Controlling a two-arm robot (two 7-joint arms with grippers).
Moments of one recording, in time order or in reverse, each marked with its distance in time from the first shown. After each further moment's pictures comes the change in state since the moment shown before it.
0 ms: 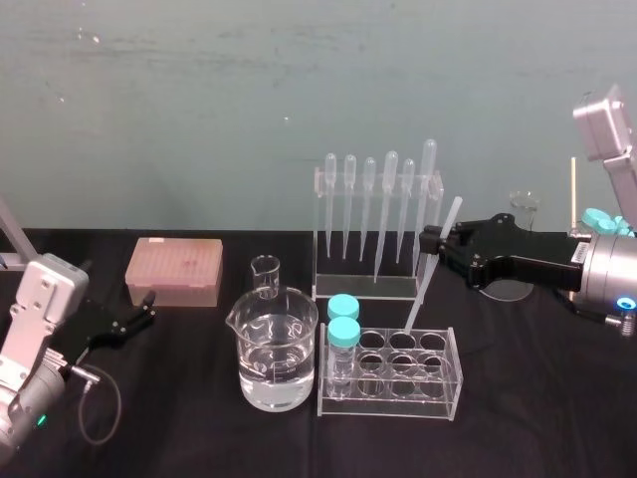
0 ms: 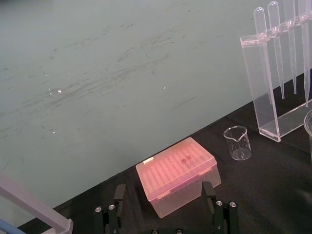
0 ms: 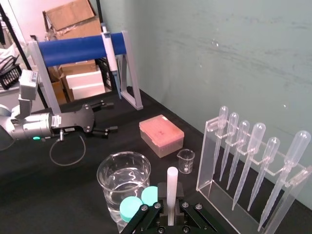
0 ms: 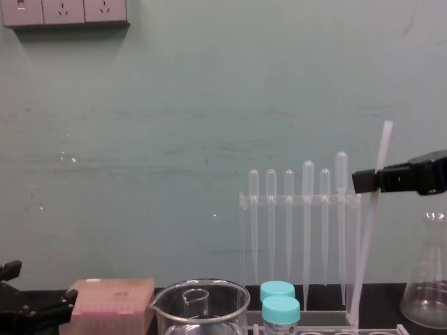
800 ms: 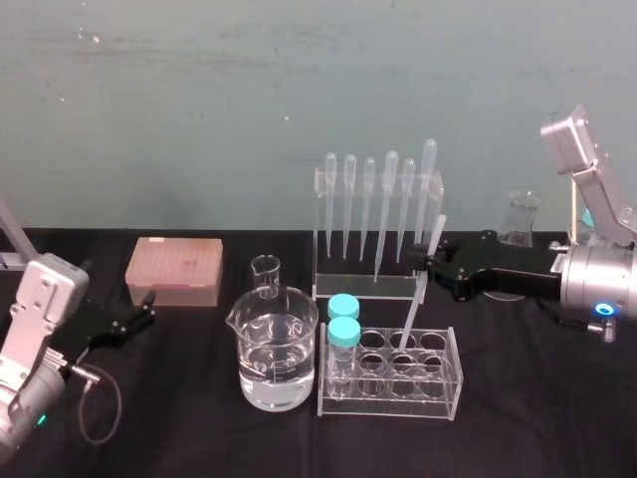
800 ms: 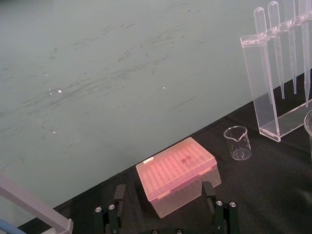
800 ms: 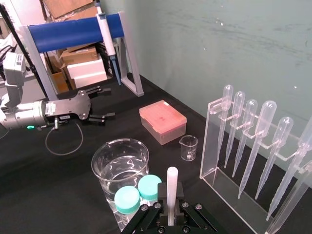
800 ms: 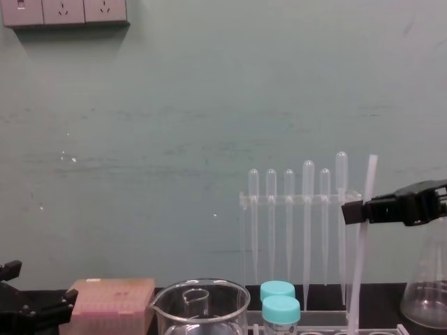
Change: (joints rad) left arm 0.000 0.000 0.000 0.000 0.000 0.000 0.000; right arm 0.047 -0.051 -0.052 0.099 -0.032 0.020 0.036
